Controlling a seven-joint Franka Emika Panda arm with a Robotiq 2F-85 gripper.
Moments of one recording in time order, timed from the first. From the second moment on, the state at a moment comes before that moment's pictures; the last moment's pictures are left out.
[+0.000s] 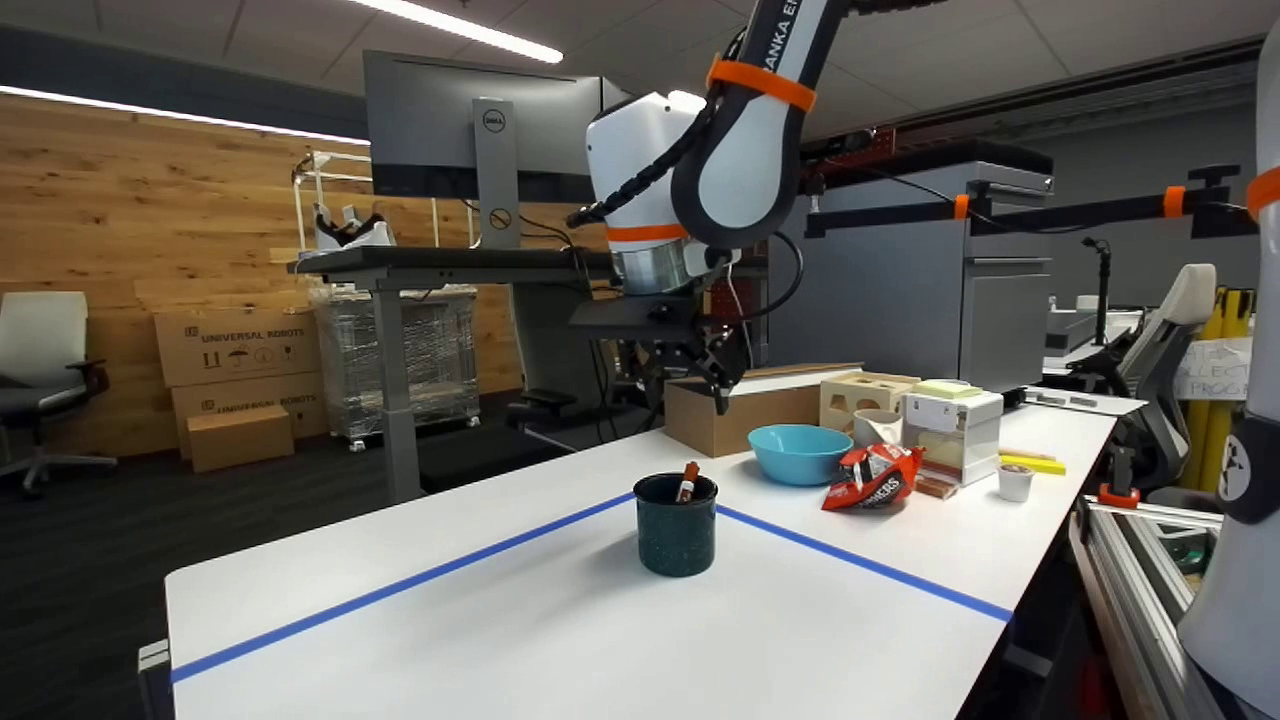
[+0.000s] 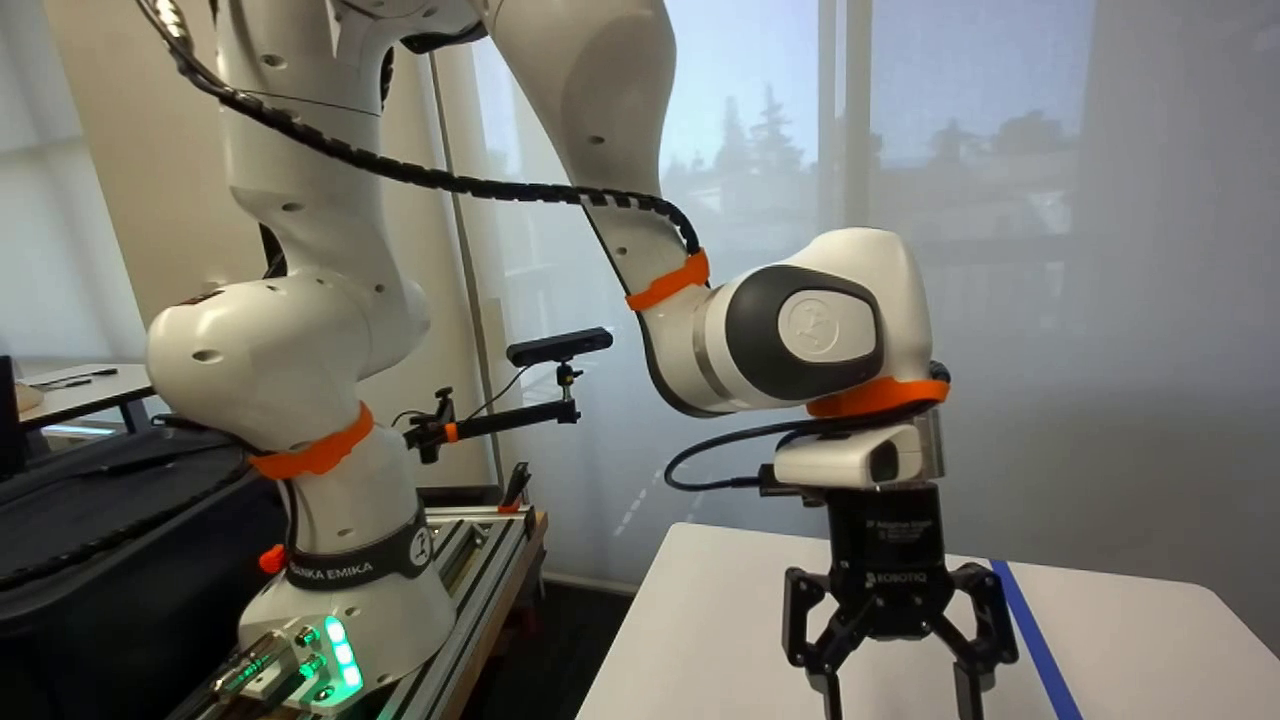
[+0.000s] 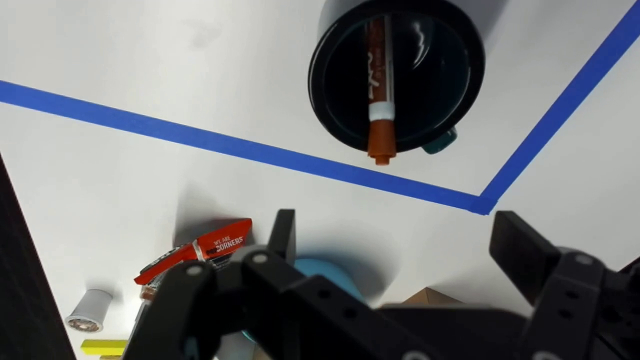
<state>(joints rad) -0.10 0.19 -0.11 -2.43 -0.78 2.60 1.98</state>
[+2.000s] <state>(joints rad) 0.01 0.45 -0.25 -2.36 -0.94 2.84 2.21</state>
